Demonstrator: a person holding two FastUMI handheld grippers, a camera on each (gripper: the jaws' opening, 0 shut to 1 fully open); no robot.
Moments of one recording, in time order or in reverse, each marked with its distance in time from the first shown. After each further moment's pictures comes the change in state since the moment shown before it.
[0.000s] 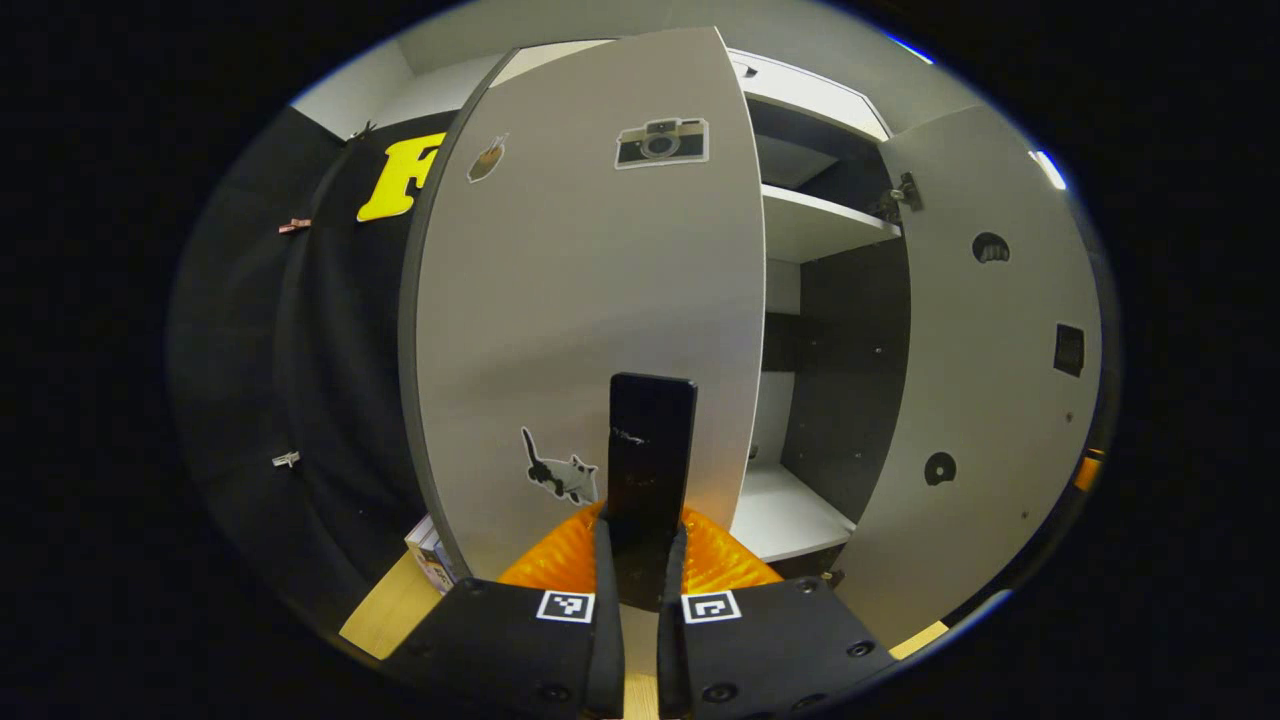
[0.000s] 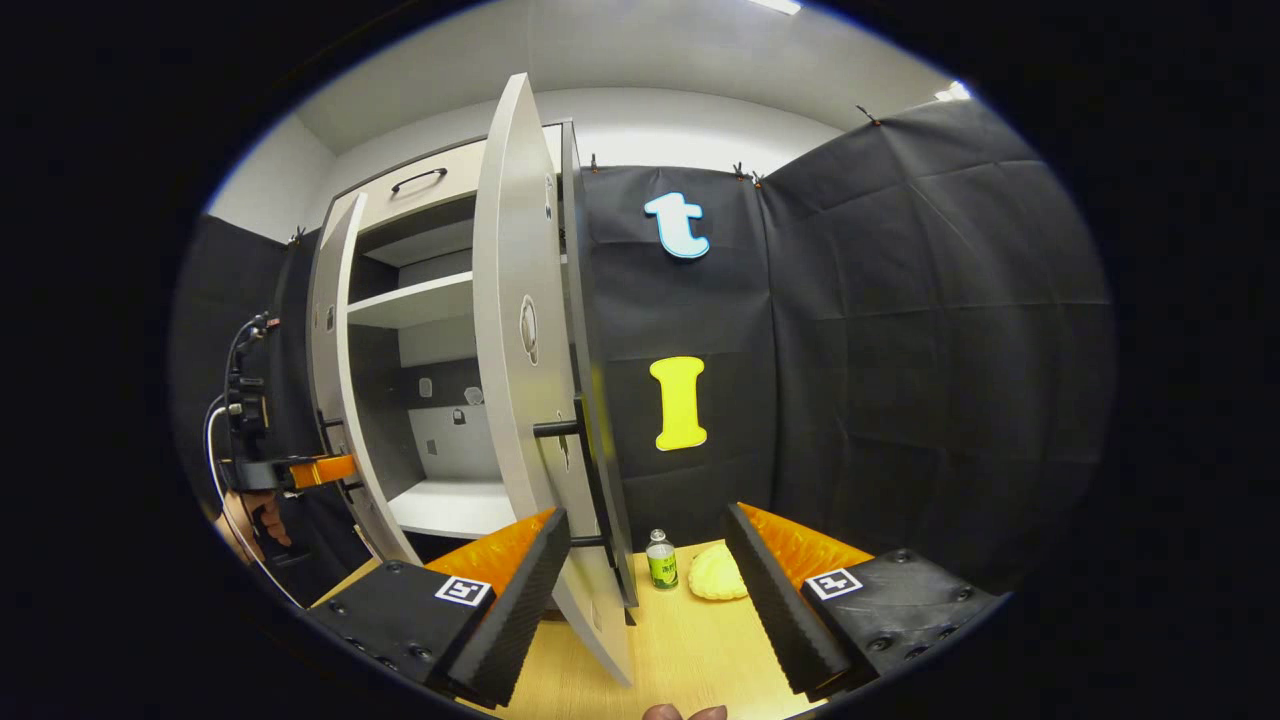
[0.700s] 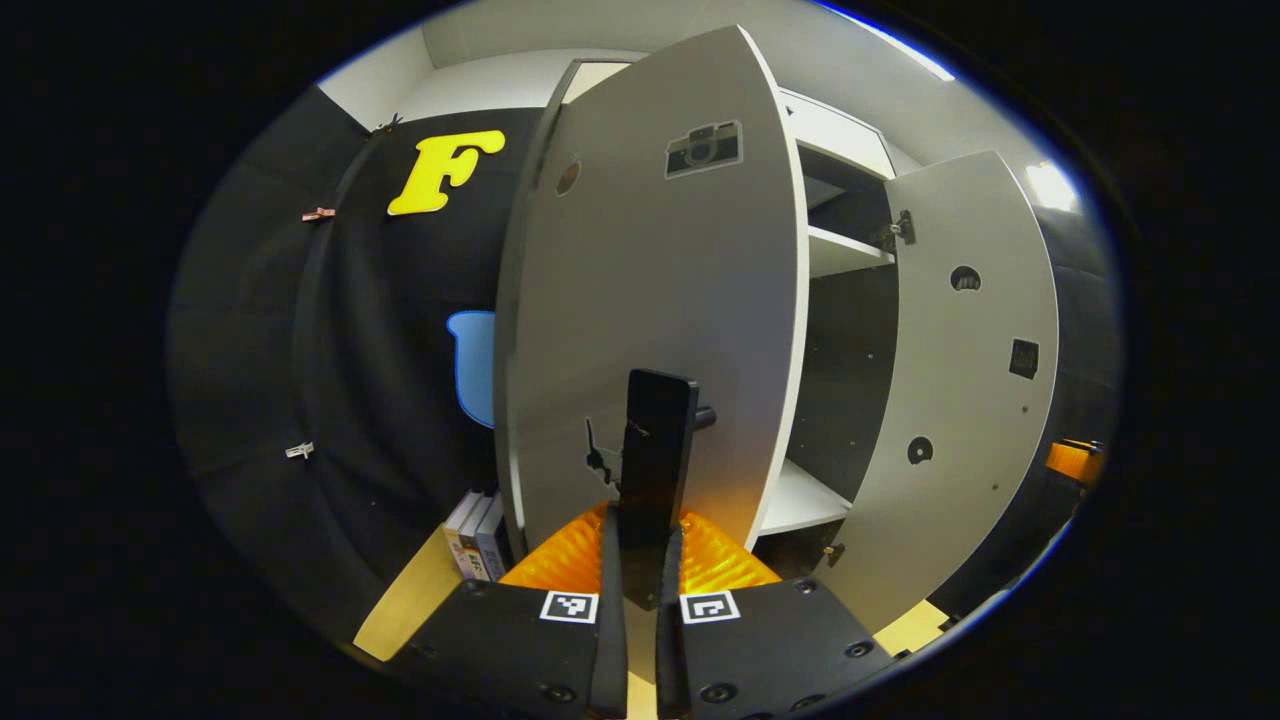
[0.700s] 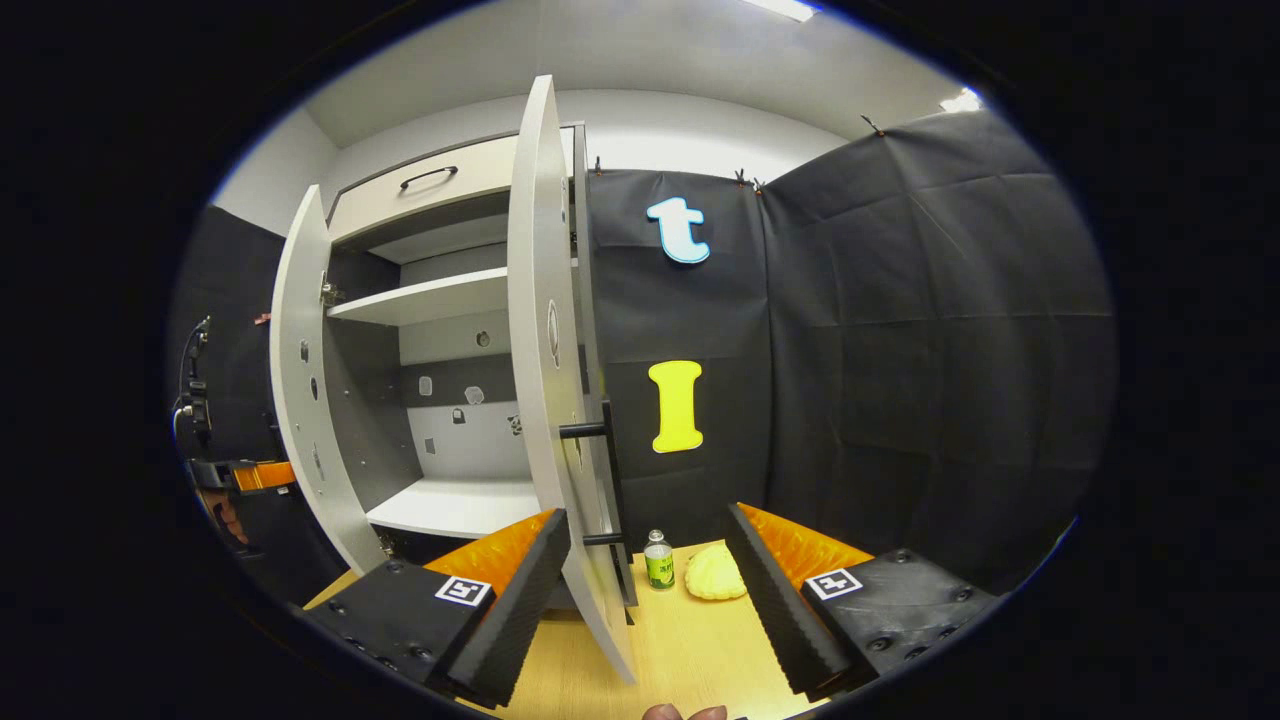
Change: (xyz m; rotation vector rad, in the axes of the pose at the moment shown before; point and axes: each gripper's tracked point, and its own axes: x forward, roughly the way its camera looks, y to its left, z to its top) left arm -0.027 0.034 -0.003 -0.032 -0.004 -0.016; right arm -0.012 0.015 -0.001 -0.015 -0.008 -0.025
